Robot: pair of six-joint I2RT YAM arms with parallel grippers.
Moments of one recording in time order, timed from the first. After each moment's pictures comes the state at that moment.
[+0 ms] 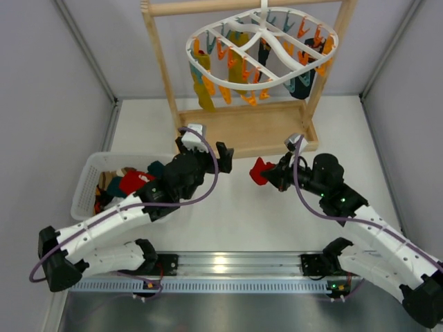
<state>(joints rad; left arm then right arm) -0.95 1.06 0.92 0.05 -0.52 -0.34 0.59 0.82 0.64 -0.03 -0.37 0.23</state>
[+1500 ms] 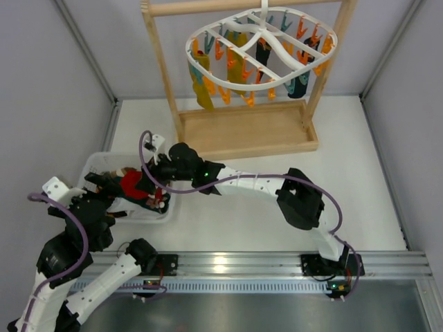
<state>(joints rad) -0.69 0.35 1.02 -1.01 -1.19 -0.68 1.15 2.17 1.81 0.20 -0.28 0.36</state>
